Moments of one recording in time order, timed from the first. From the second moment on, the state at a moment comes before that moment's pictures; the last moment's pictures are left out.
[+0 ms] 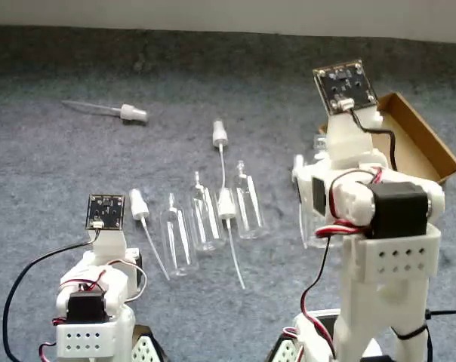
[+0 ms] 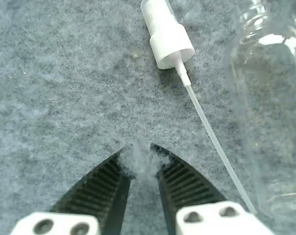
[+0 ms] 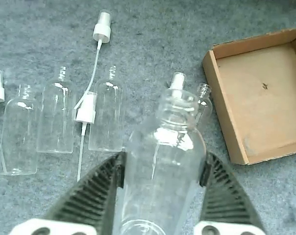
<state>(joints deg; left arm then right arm) -8.8 -104.1 95.9 75.5 3.8 -10.2 -36.7 -1.9 100.2 10.6</state>
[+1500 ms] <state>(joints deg) -8.8 -104.1 95.9 75.5 3.8 -9.8 -104.2 77.1 54.8 10.5</state>
